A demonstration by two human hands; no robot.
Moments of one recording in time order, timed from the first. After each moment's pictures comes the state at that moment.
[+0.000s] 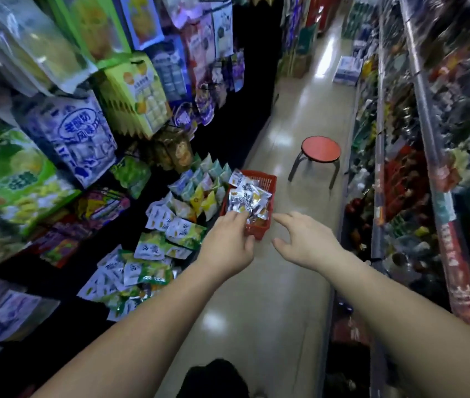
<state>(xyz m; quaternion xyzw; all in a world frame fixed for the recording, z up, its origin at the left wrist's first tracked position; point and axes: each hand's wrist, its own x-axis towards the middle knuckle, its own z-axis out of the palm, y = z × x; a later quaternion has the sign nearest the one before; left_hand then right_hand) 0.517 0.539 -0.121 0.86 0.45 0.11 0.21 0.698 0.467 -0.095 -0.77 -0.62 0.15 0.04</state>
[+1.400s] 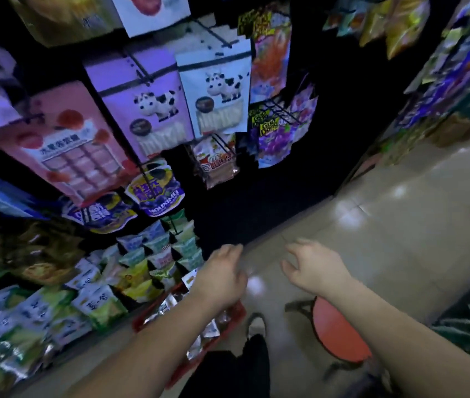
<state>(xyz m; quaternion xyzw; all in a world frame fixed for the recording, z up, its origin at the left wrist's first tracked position) 1.095 1.240 -0.210 0.66 0.71 0.06 0.26 1.311 1.309 -0.164 -0.54 -0.81 0.19 -0.10</state>
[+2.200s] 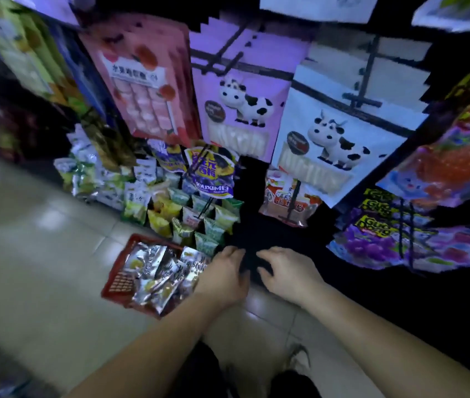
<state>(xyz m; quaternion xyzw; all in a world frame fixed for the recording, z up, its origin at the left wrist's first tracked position) 1.146 1.434 -0.270 0.25 0.91 0.20 0.25 1.196 1.610 -0.239 -0.07 -0.96 0.19 -0.21</state>
